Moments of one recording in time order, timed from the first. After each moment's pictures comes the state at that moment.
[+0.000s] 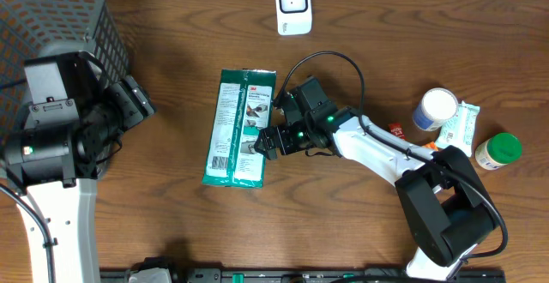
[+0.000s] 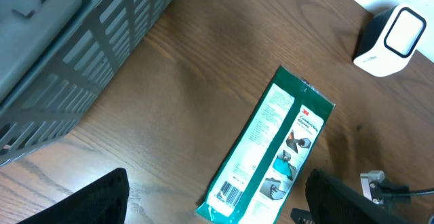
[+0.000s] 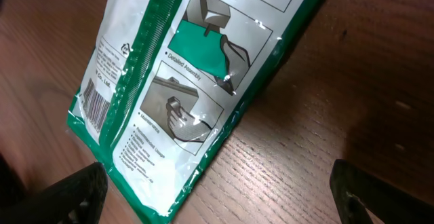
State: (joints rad) left arm 0.17 1.19 1.40 -1.13 0.10 -0.41; right arm 0.59 1.87 1.10 -0.33 -0.45 0.33
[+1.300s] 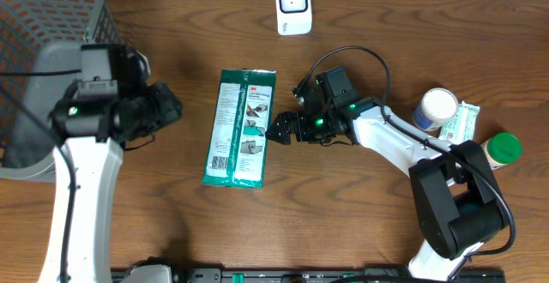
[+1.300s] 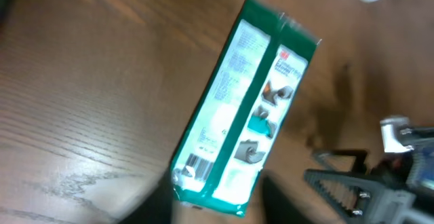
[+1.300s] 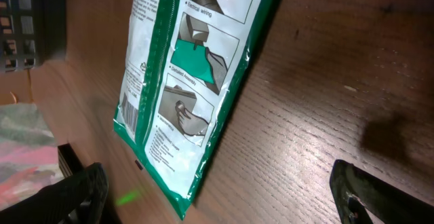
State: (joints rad) left arm 0.06 1.36 1.29 -1.04 0.25 -0.40; right arm 0.45 1.87 1.10 -0.35 -0.65 0.41
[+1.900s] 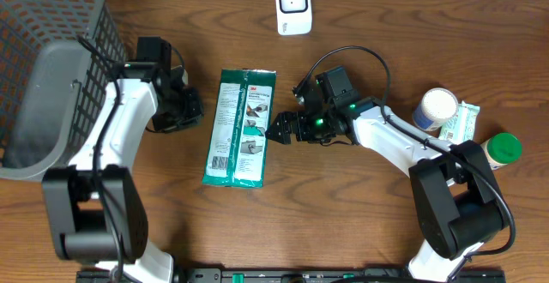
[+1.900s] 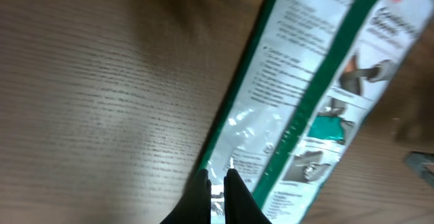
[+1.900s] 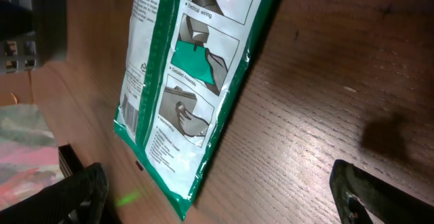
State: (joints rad) left arm 0.00 1.77 1.29 -0.97 0.25 -0.28; right arm 0.45 1.87 1.10 -0.35 -0.65 0.41
